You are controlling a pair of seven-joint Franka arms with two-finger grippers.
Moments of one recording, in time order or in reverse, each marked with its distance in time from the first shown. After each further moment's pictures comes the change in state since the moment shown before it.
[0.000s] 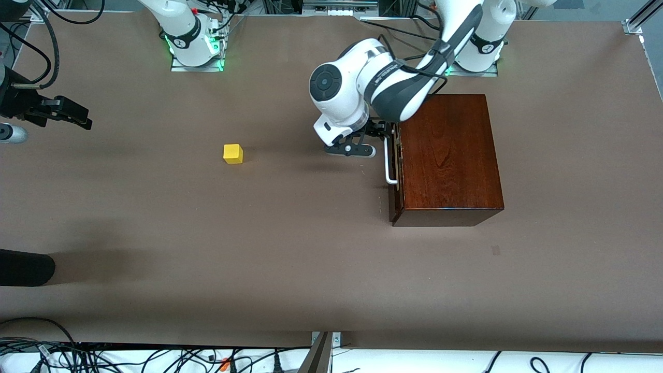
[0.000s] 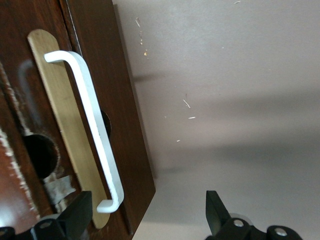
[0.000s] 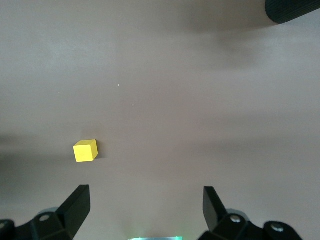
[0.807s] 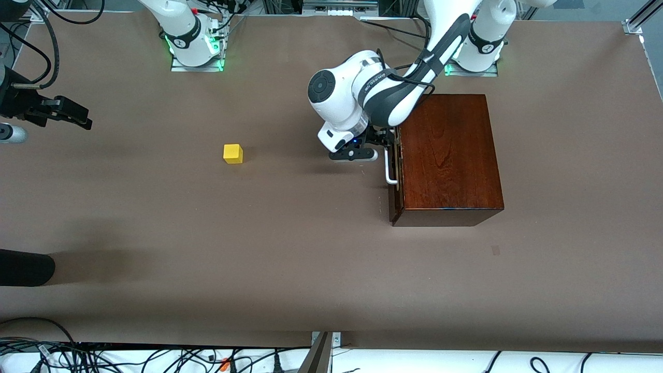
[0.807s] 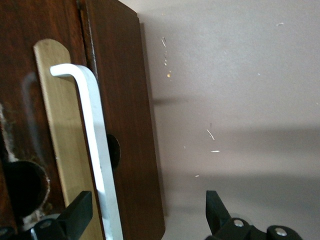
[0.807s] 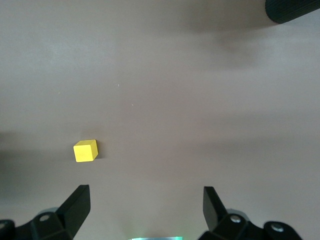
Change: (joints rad) left arm -0.005 0.010 0.005 -0.096 0.162 0.097 -0.145; right arm 0.000 0.000 0.000 0.000 0.000 0.000 0.000
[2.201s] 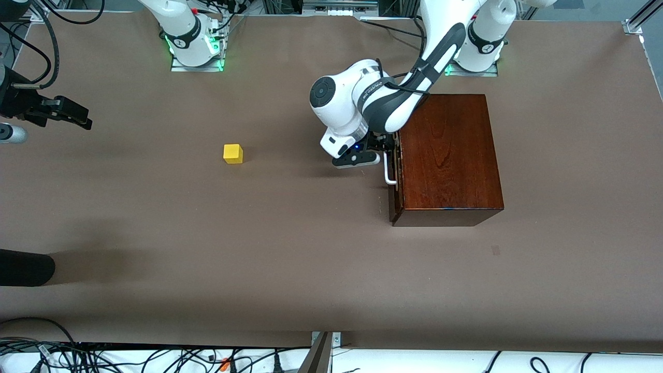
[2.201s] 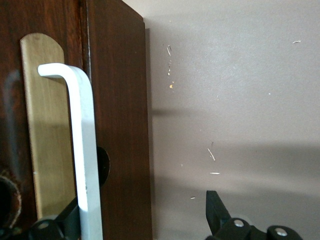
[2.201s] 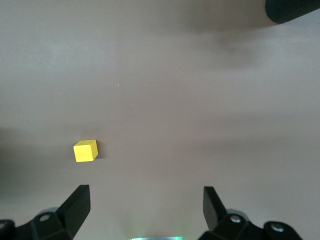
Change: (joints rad) left arm 0.001 0.029 0.004 -0.031 0.038 0.079 -0.111; right arm 0.000 0.000 0.000 0.000 0.000 0.000 0.000
